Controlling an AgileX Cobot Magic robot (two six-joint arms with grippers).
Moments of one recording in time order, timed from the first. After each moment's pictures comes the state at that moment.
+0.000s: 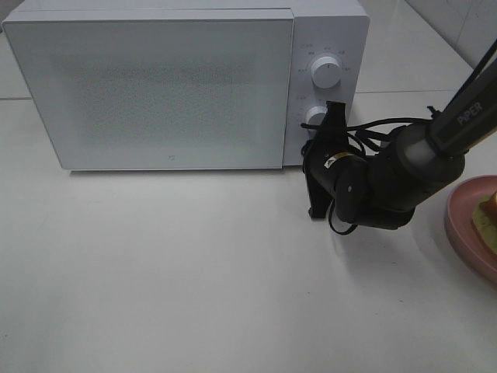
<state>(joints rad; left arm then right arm) 0.00 -0.01 -0.52 -0.05 1.08 0.01 0.50 2.20 -0.92 0.55 -0.89 1.47</state>
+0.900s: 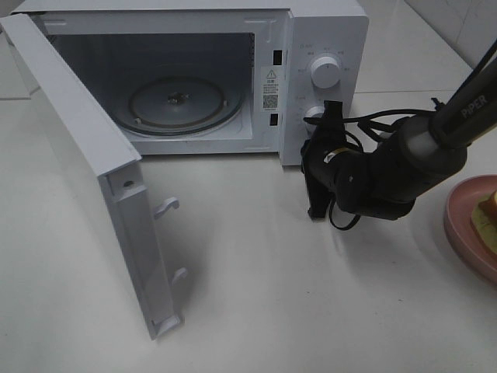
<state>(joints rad) 0.00 -0.01 -0.52 -0.05 1.08 0.01 0.49 2.18 -0.94 0.54 -0.78 1.47</state>
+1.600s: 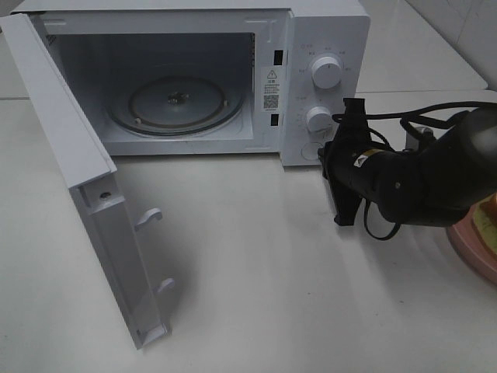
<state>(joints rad) 0.00 -0.01 -0.52 -0.05 1.08 0.01 0.47 1.99 -0.74 0.44 -0.77 1.46</state>
